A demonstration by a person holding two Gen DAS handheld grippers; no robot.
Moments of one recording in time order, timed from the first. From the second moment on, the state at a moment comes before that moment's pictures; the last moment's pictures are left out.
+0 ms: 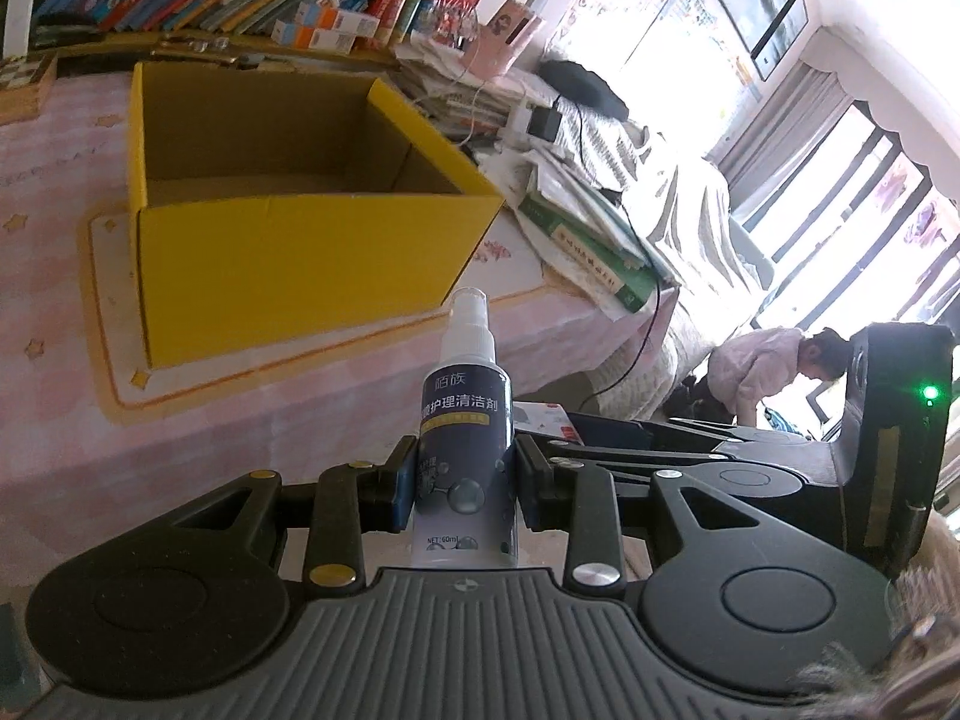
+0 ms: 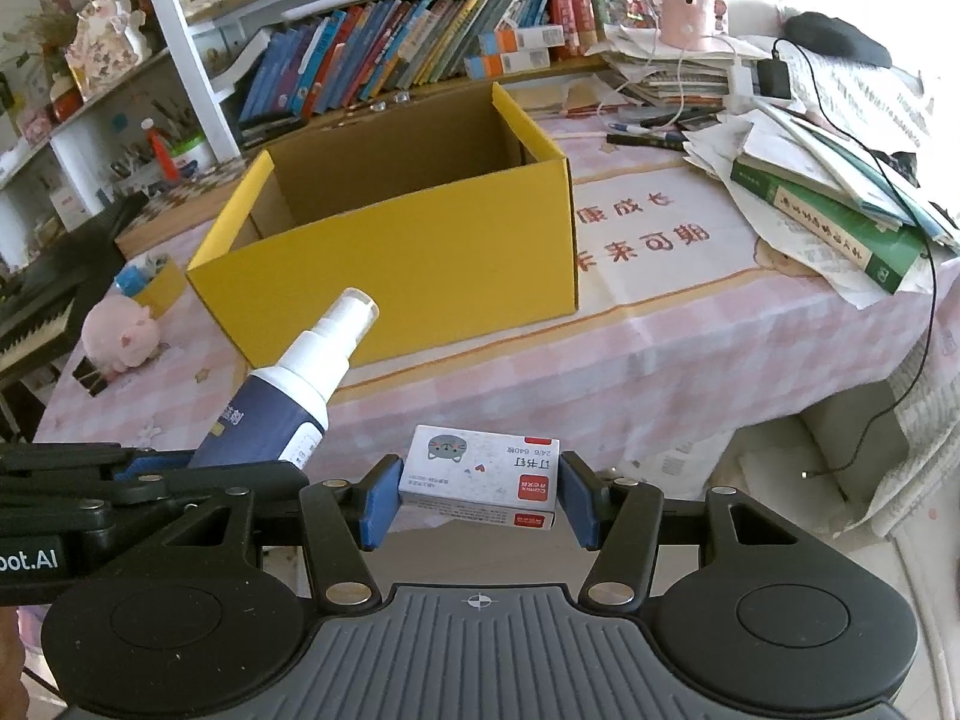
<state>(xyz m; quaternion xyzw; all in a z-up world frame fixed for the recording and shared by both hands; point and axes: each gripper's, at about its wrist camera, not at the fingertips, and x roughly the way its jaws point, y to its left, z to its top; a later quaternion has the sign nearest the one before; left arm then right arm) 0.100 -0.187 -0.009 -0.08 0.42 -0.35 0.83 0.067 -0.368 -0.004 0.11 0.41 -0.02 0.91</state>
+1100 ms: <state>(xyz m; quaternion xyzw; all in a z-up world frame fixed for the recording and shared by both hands) 0.218 -0.206 0.044 -0.07 0.31 -0.24 0.92 0.221 -0.383 0.044 -0.07 0.32 0.13 0.94</state>
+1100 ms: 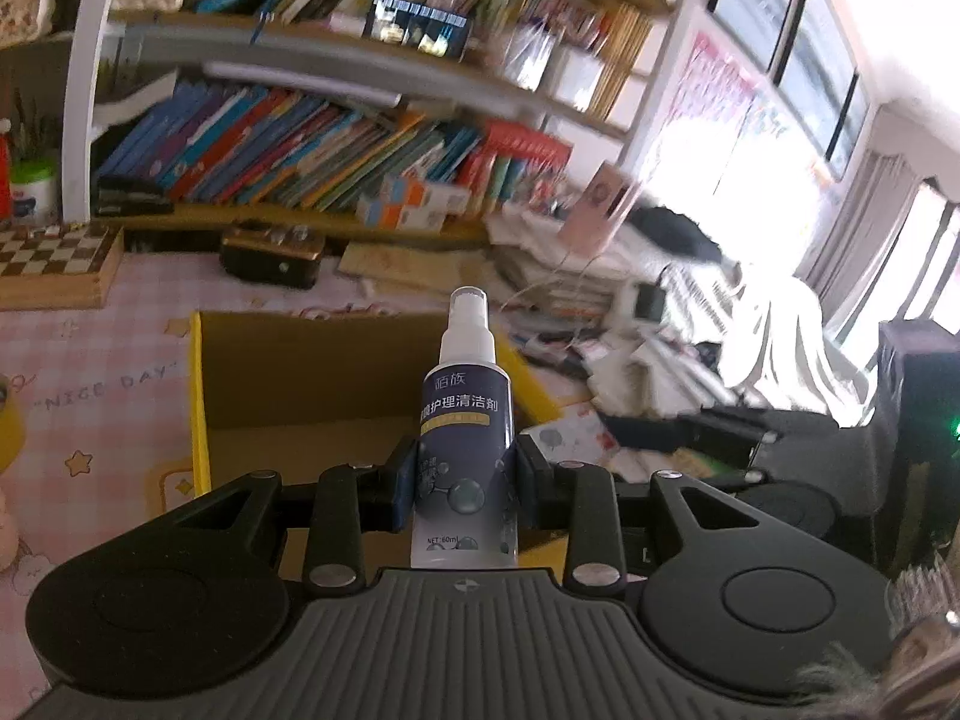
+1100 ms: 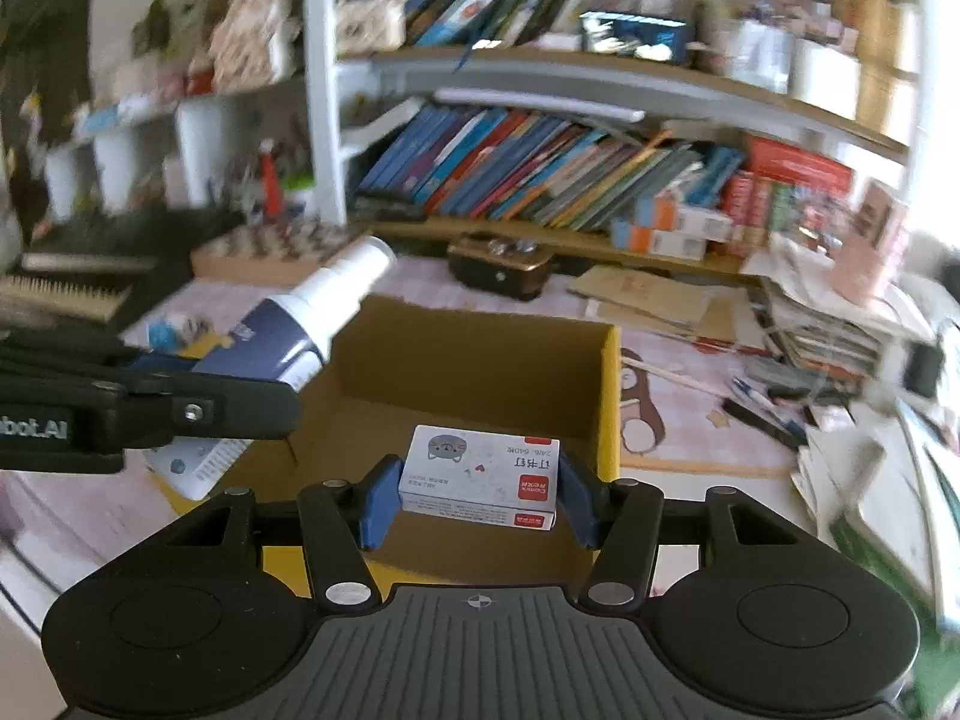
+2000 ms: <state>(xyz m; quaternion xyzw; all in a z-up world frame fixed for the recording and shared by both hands) 0.303 -0.238 -0.027 0.07 0.44 -0.17 0.88 0.323 -0.318 -0.042 -0.32 0.49 0.29 0.76</state>
